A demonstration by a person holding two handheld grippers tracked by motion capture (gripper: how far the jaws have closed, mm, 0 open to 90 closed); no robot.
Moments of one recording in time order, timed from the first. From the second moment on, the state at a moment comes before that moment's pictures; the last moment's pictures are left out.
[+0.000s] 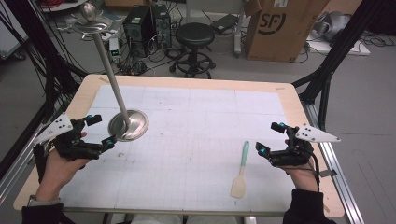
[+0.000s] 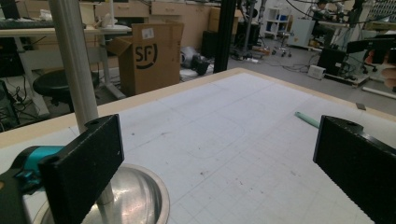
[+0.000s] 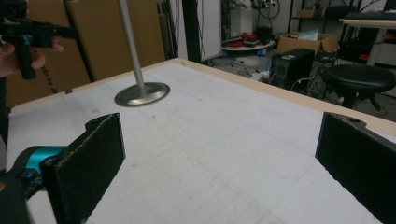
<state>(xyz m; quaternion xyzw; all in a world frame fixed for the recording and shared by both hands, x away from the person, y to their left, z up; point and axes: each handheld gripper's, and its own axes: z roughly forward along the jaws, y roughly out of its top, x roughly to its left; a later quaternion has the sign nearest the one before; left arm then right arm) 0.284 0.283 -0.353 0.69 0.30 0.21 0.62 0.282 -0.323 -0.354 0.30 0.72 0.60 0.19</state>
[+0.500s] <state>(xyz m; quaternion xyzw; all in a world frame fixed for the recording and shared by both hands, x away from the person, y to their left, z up) 0.285 0.282 -0.355 0.69 0.30 0.21 0.62 0.286 -0.333 -0.383 0.33 0.76 0.52 0.21</state>
